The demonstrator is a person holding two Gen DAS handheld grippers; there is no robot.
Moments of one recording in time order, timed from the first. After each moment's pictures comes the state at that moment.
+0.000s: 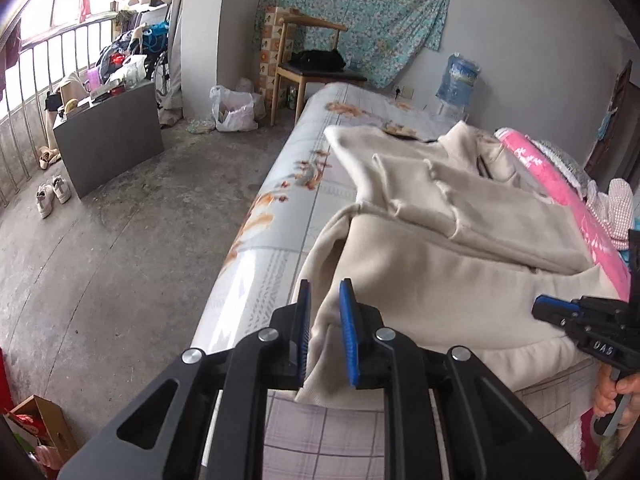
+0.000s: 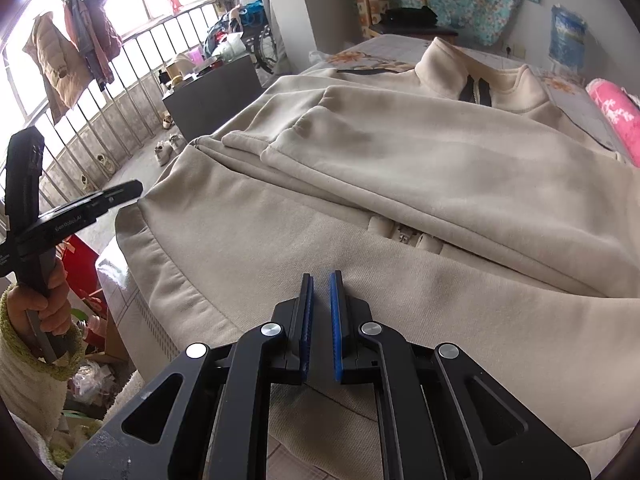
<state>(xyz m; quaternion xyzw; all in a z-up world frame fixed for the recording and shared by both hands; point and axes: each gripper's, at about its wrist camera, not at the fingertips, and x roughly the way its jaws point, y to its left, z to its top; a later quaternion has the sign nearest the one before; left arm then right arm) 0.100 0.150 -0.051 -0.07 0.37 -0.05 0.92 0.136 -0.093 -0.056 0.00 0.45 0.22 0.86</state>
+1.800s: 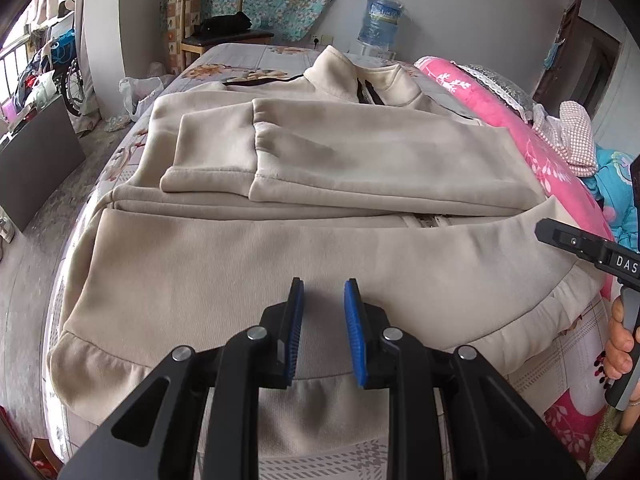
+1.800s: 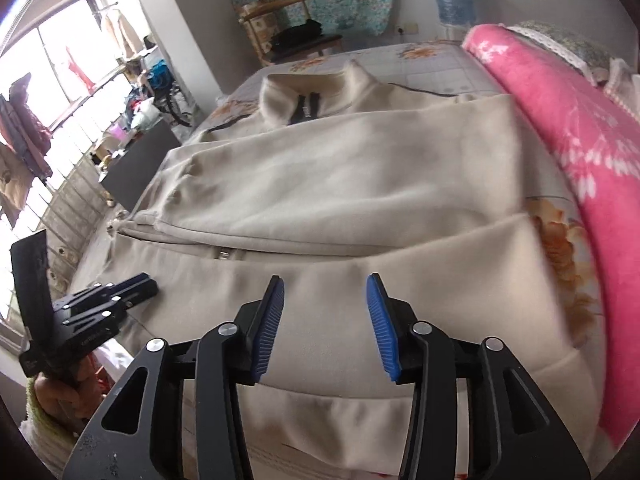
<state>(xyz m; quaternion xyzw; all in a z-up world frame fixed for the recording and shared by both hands) 0.127 0.009 -0.071 -0.01 0.45 -0.16 0.88 0.115 -0.228 -0.033 0.11 0.45 0.05 0.88</state>
